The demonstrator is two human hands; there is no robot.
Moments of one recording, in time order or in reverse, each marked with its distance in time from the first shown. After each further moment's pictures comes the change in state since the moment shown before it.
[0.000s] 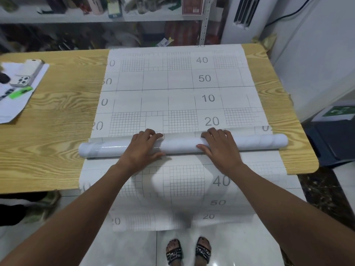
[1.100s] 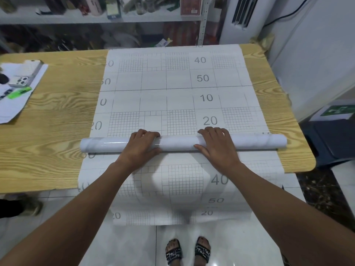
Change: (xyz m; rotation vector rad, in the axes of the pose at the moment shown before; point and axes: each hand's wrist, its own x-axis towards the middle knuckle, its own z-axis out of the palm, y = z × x) left_hand 0.005 -0.001 0.002 -0.064 0.031 -0.071; right_hand -0.001 -0.001 0.000 -0.006 0.002 -0.009
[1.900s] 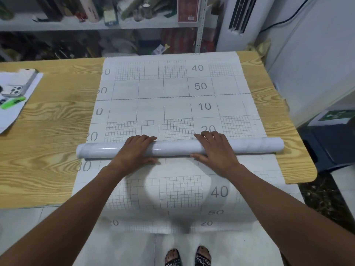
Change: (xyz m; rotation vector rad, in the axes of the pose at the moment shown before) left_hand 0.024 -0.023 -0.002 0.119 -0.112 0.075; right_hand 0.021 0.014 0.002 0.034 -0.106 -0.049
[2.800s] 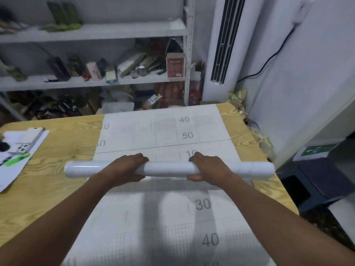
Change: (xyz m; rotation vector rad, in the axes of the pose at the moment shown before) left_hand 0.057 0.007 -0.117 0.100 -0.085 0.136; right_hand 0.053 0.035 -0.095 0.040 -0.120 -0.073
